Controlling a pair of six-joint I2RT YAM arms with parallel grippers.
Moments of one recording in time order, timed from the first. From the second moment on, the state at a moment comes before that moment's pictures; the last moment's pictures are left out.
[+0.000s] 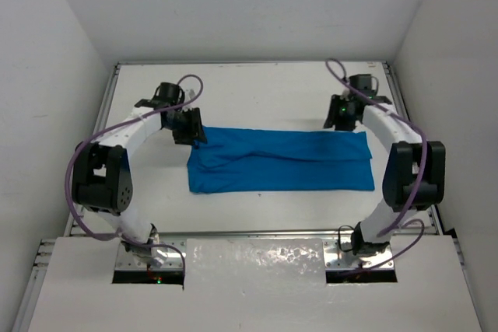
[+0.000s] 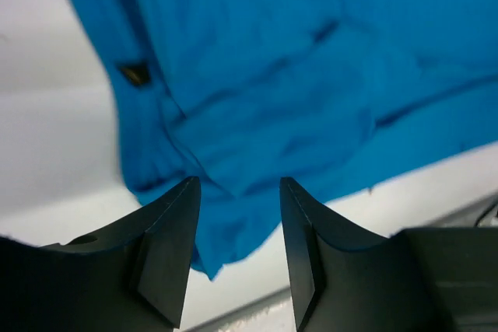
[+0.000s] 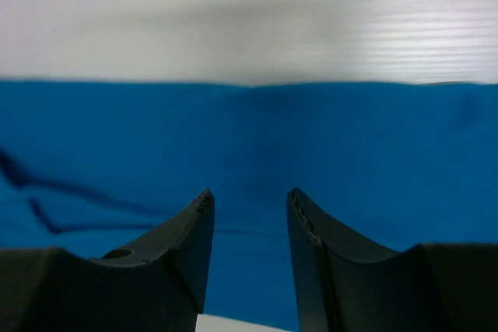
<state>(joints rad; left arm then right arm) -0.15 1.65 1.19 -0.66 0.32 -0.30 -0.01 1.68 1.19 -0.50 -0.14 0.21</state>
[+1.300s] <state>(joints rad) -0.29 1.80 1.17 -0.63 0.27 -0.32 0.21 1.55 1.10 -0.52 -0.15 0.26</state>
